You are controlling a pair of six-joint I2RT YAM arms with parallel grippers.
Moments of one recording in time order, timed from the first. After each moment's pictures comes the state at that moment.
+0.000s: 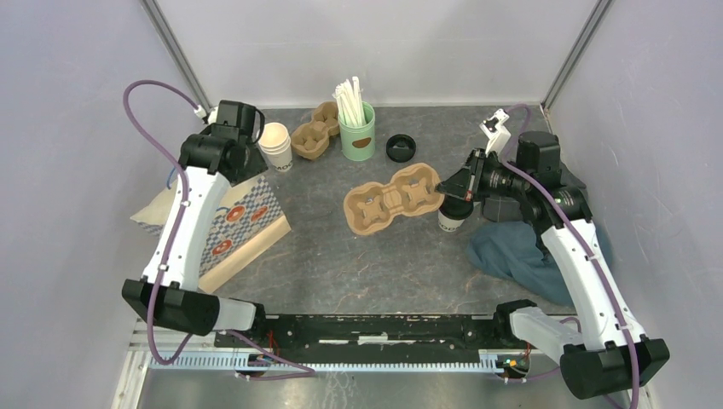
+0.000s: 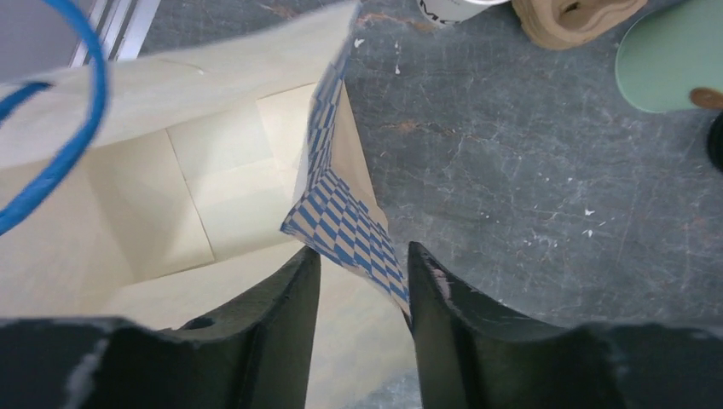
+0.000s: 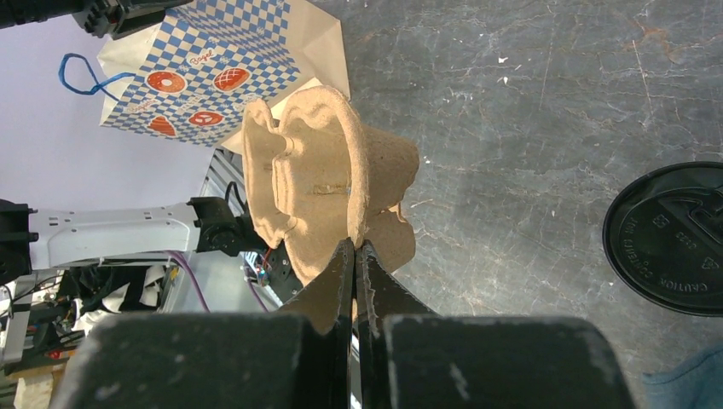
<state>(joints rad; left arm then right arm) -0.19 1.34 1.58 -1.18 -0.40 -0.60 0.18 1.04 1.15 -0.62 -0.72 0.44</state>
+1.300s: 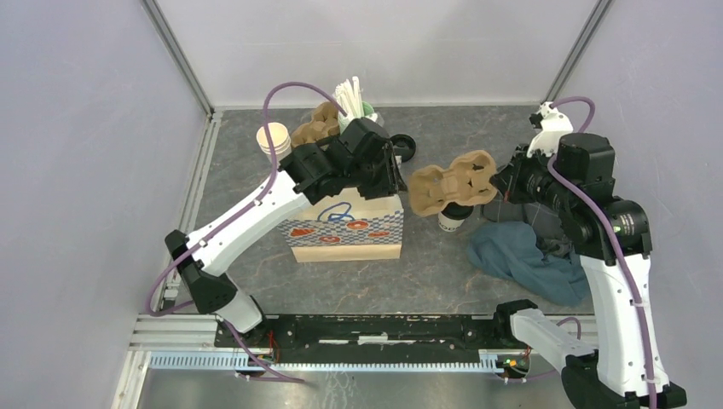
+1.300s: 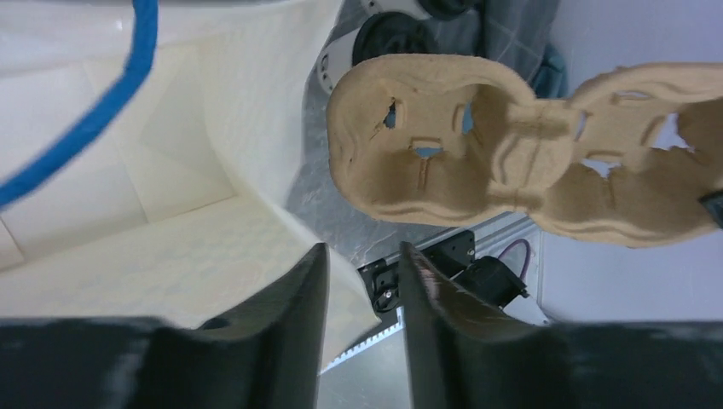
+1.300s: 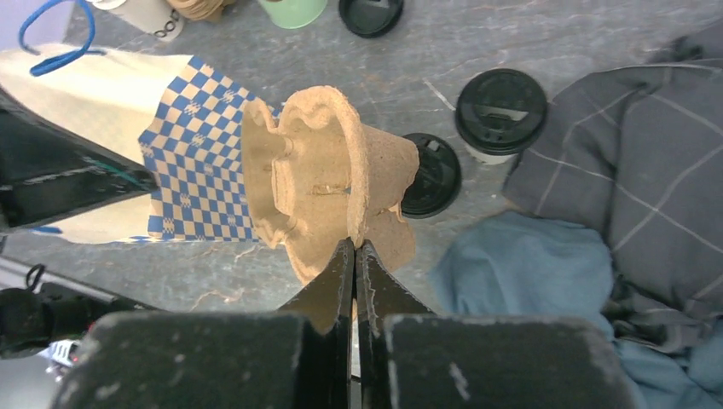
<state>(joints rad) -0.92 1.59 1.76 -0.95 -0.08 -0.92 0.18 0.96 1.50 -1.06 -0.18 0.22</state>
